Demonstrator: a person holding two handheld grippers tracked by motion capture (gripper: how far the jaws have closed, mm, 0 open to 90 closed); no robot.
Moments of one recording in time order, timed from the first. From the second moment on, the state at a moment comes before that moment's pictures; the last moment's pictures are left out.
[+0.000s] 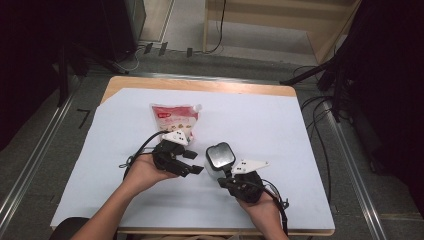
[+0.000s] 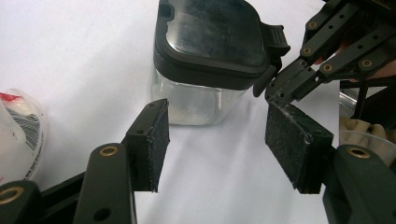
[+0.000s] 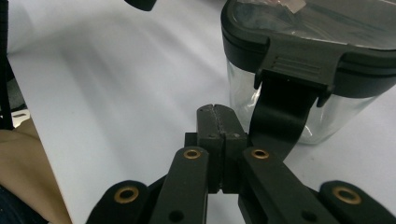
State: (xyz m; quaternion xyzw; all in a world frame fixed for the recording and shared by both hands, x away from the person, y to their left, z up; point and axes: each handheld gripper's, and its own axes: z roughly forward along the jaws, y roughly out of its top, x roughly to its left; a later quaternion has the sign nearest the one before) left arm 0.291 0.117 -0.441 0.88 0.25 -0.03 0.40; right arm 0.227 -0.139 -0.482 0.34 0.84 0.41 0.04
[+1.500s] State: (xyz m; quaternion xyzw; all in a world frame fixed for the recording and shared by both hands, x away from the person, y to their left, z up) left arm 0.301 0.091 -0.452 0.89 0.22 -0.04 0.40; right arm 0.264 -0.205 -0.475 0.43 0.81 0.39 0.05
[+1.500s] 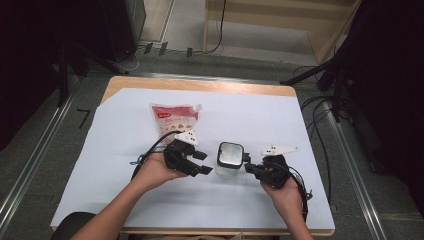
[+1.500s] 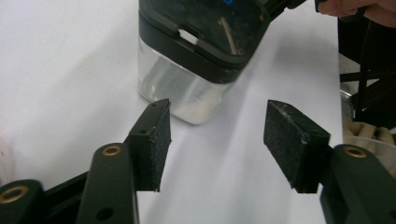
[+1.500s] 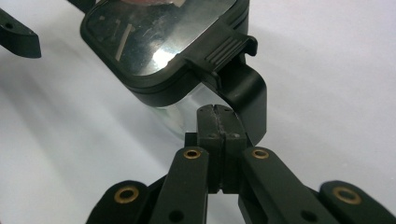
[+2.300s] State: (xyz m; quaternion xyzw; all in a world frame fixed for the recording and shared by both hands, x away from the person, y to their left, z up) left arm 0.335 0.058 -0.458 0.89 0.19 -0.07 0.42; right arm 0.290 -0.223 -0.466 0.42 0.82 0.39 0.05
